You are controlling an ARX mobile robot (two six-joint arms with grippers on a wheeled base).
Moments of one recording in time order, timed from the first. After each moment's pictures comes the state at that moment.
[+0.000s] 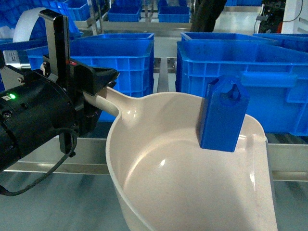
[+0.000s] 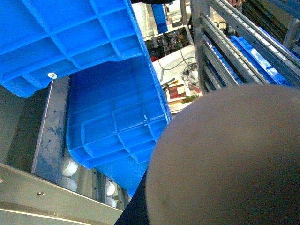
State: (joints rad) left arm -0.36 1.79 0.53 1.28 0.07 -1.33; right arm 0.00 0.45 0.03 0.41 0.00 0.00
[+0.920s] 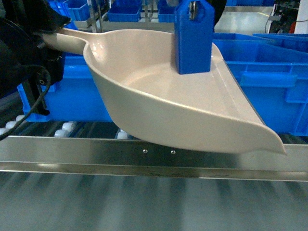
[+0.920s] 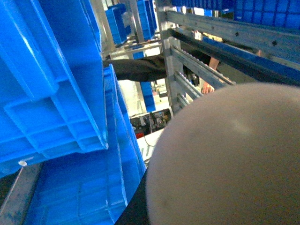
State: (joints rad) left arm -0.33 1.65 0.58 1.21 -0.23 -1.39; right arm 0.00 0.45 0.03 0.41 0.00 0.00
